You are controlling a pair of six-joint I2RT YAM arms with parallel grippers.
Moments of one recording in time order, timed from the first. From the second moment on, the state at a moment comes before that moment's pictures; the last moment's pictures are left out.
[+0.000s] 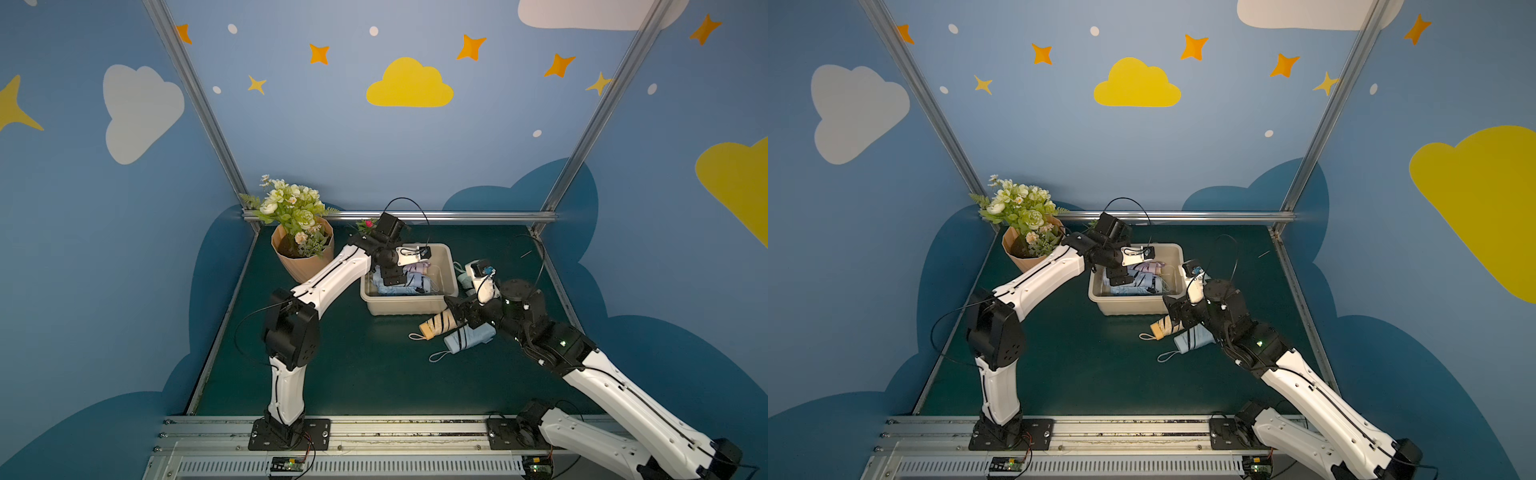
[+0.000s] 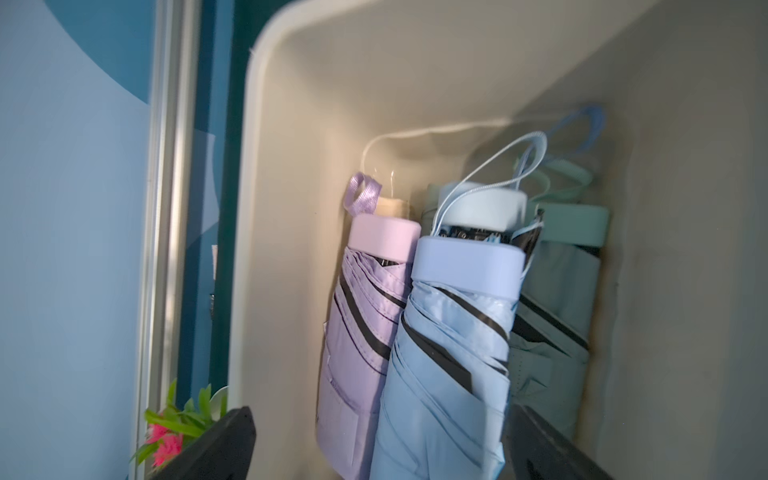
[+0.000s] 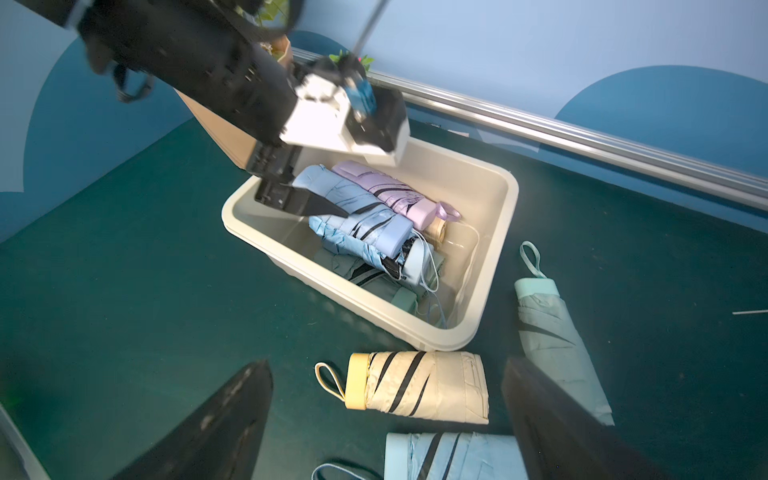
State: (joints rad) left arm -0.55 1.90 1.76 -0.73 0.10 0.92; right arm 0.73 0.88 0.92 -0.49 0.14 0.11
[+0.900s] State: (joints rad) left arm -0.37 0.71 0.77 -0.23 -0.27 -0.32; right arm 0.56 1.08 1.05 -0.77 -0.10 0.13
